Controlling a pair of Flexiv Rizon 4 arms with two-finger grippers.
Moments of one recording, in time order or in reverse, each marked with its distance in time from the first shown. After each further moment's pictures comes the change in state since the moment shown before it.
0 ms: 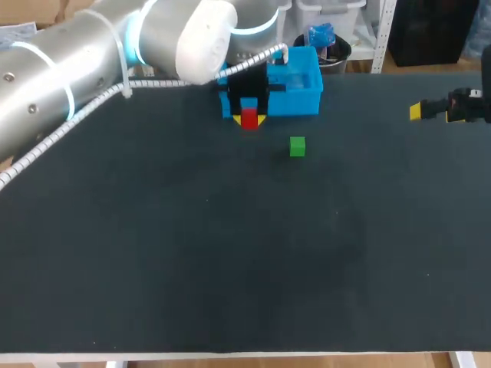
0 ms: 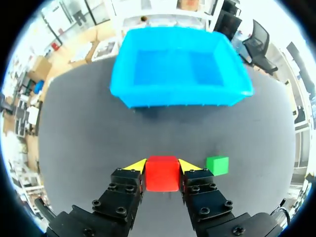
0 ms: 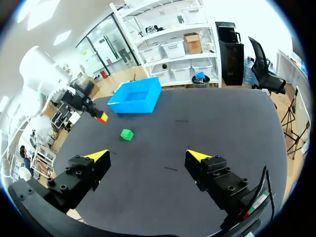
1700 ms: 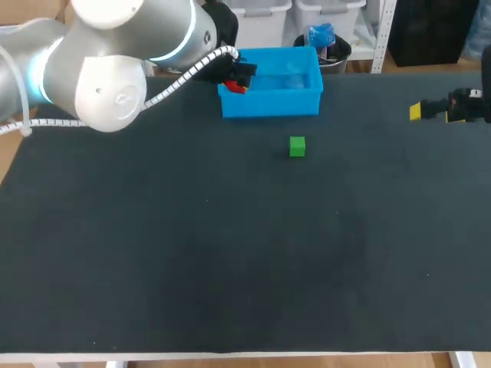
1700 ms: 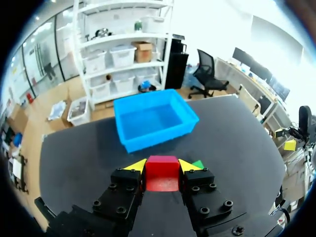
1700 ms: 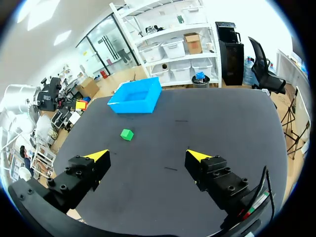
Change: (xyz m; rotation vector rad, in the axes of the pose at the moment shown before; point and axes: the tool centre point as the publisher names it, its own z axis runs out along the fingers) left arm -0.007 0.022 -0.086 0.252 -0.458 0.281; right arm 0.000 0.000 0.000 0.000 0.000 0.000
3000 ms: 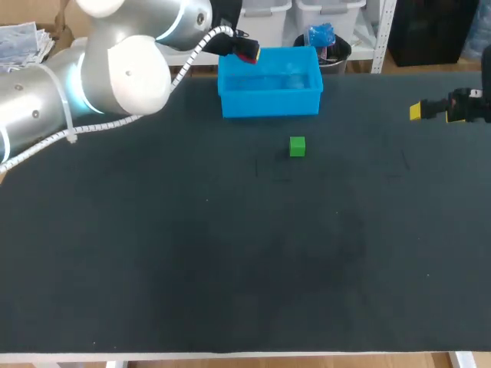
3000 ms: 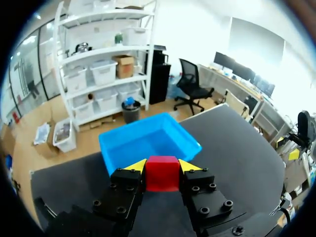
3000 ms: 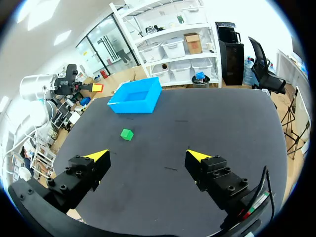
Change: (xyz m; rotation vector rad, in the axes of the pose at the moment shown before) left arm -0.070 0.013 0.057 0.141 -0.106 0.114; right arm 0.000 0.000 0.000 0.000 0.000 0.000
